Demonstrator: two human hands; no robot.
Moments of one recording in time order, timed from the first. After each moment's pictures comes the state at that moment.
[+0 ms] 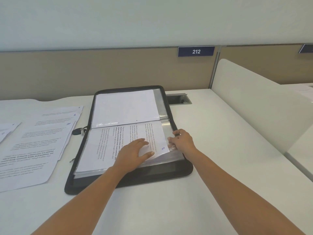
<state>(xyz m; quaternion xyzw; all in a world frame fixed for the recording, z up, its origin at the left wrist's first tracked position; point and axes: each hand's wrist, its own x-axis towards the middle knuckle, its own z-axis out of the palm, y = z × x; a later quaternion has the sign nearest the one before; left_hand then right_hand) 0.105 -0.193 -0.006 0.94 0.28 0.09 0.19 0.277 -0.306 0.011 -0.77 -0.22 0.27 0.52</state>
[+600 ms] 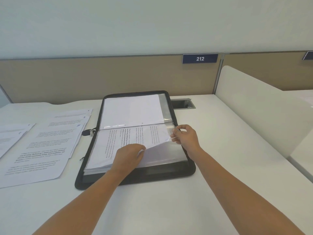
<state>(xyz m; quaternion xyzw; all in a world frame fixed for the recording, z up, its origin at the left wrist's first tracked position) 0.077 -0.202 0.006 0.93 0.27 0.24 0.07 0.264 -0.312 0.033 -0.68 -0.22 0.25 0.65</state>
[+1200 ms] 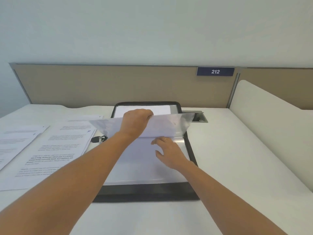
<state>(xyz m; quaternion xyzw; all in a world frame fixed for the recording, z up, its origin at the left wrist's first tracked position) 0.132 -0.142 0.119 0.90 0.30 0.30 -0.04 0.241 -0.253 0.027 -0.73 -0.64 0.01 0.25</state>
